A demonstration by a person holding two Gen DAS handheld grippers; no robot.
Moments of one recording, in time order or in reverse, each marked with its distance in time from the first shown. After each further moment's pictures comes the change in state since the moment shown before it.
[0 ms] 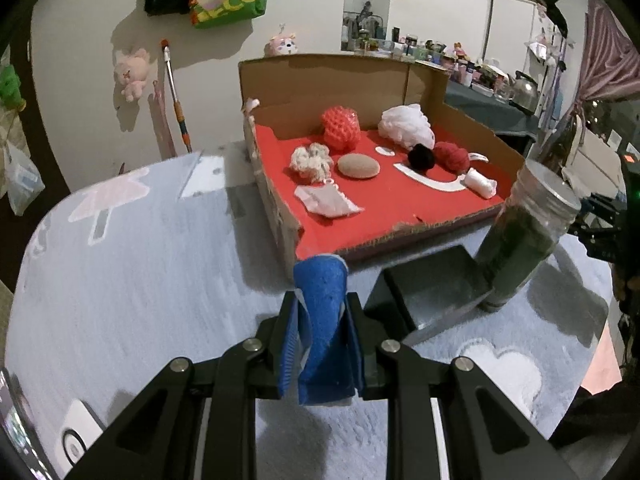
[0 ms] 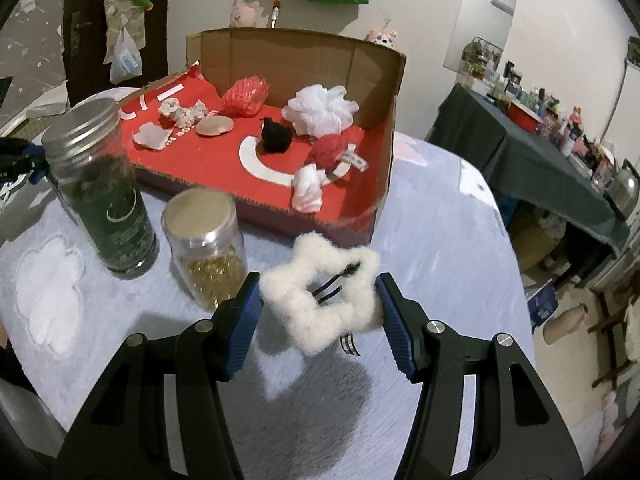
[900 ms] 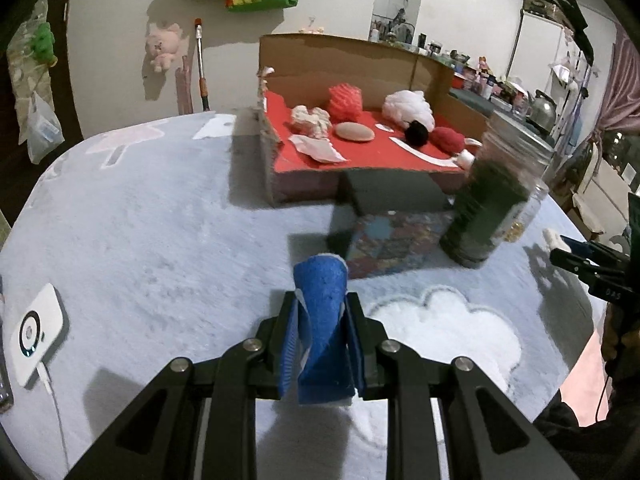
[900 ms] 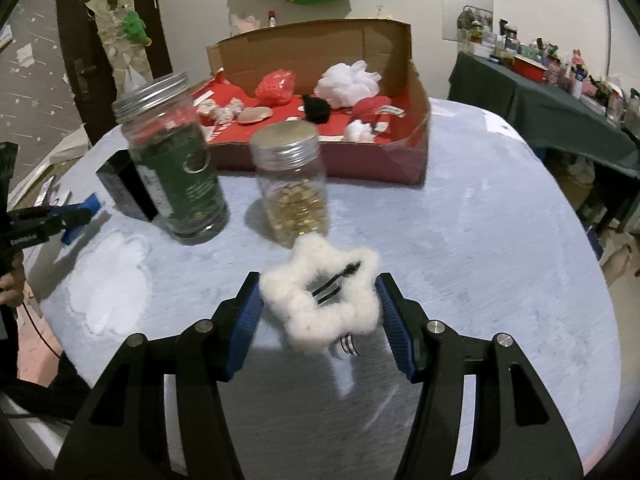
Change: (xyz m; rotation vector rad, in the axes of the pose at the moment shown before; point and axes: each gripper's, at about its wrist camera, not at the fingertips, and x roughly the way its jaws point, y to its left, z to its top) left arm -0.012 -0.031 -0.062 -0.145 -0.002 0.034; right arm -0.019 0.031 -0.055 0.194 -0.012 0.140
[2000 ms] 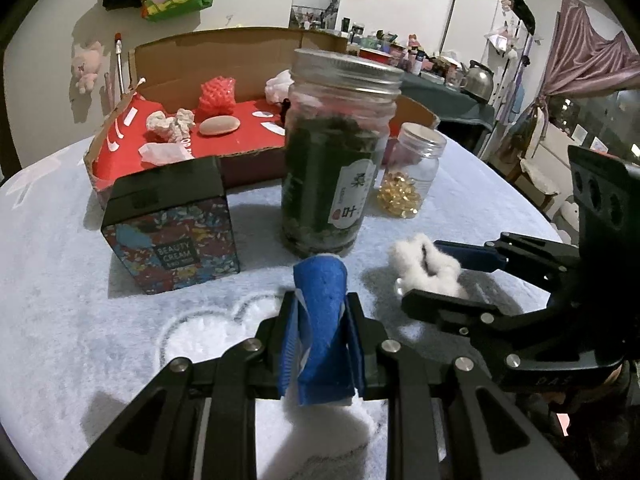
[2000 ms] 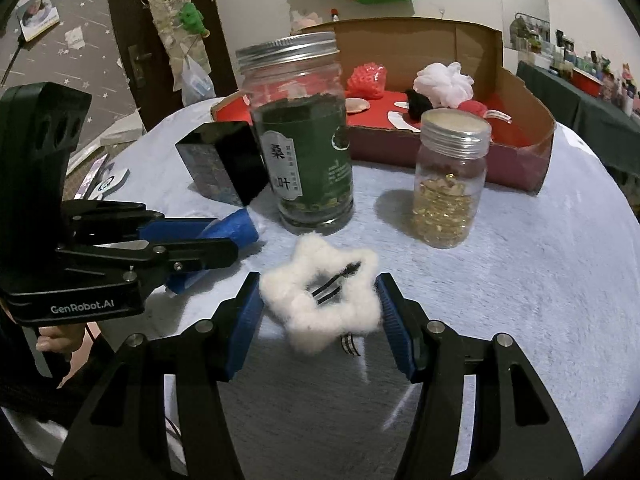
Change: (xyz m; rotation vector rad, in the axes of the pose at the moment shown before) left arm 0.023 -0.110 -0.005 0.142 0.021 -0.182; right arm 0.017 0.073 -0.011 -0.079 -0.009 0.194
